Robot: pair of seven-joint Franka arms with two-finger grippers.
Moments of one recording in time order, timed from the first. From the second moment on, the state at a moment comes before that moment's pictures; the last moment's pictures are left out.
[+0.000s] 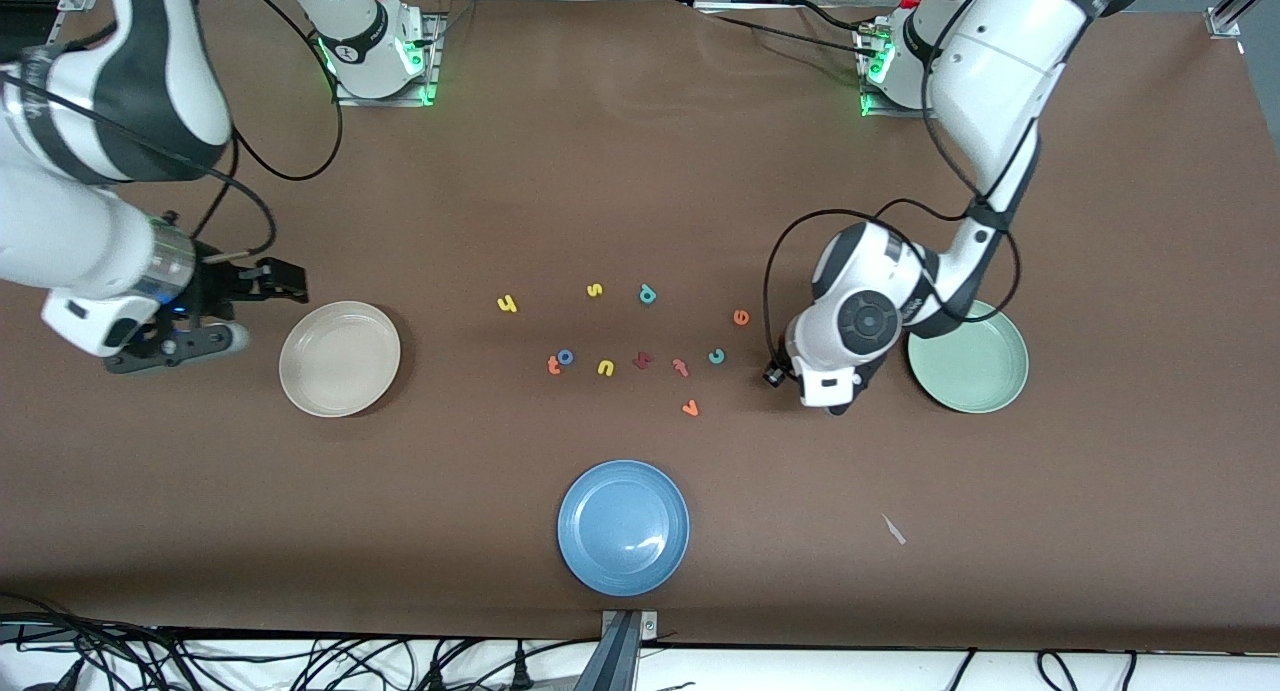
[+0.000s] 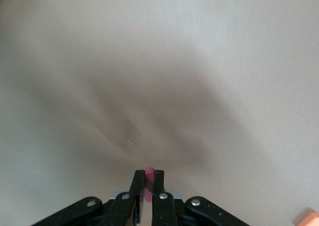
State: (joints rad) left arm -0.19 0.66 -0.22 -1.66 -0.02 2.16 -1.22; right arm 0.19 0.30 -0.04 -1.54 0.07 1.70 -0.07
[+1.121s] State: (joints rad) left arm 0.20 0.62 -0.20 -1.69 0.09 2.00 -0.50; right arm 0.20 0.36 0.28 -1.98 -0.08 2.35 0.54
